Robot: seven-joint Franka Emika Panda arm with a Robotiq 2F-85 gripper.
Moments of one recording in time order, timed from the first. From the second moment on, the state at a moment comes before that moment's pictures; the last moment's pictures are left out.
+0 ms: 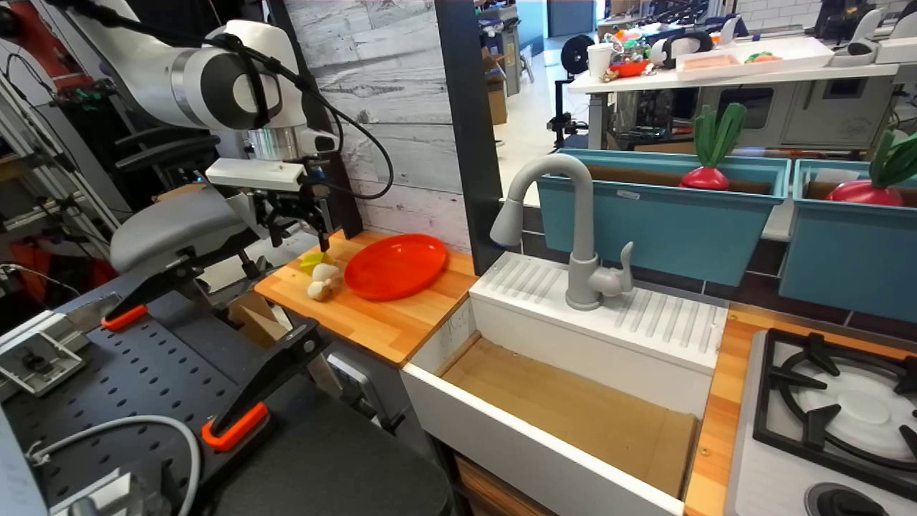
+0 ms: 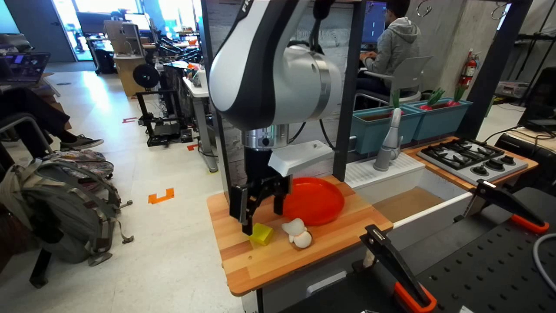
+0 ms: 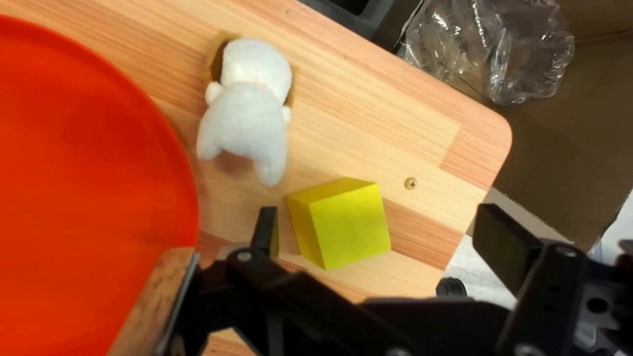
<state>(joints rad) 0.18 0.90 0.19 -1.83 -0.02 2.59 -0.18</state>
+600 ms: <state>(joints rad) 0.29 0.97 0.12 -1.74 -0.06 2.58 -0.09</state>
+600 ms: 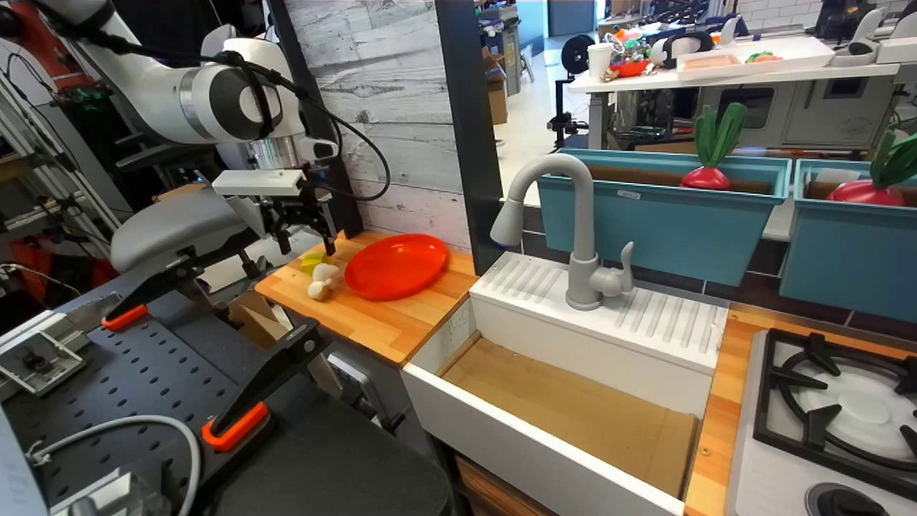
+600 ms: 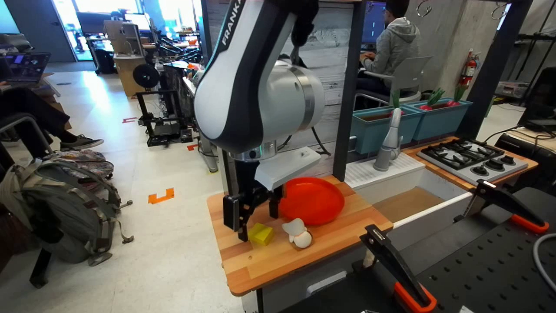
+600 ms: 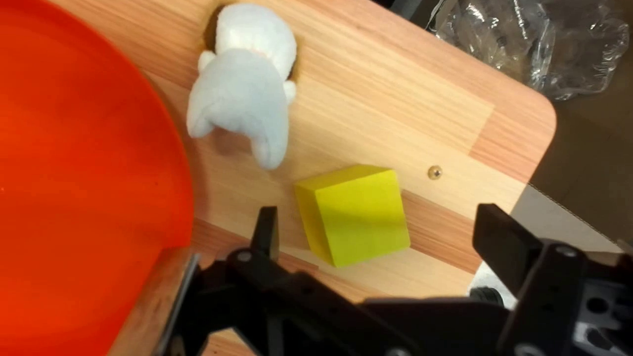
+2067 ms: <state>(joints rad) 0.30 0.96 0.08 -1.68 -0.07 2.52 0.02</state>
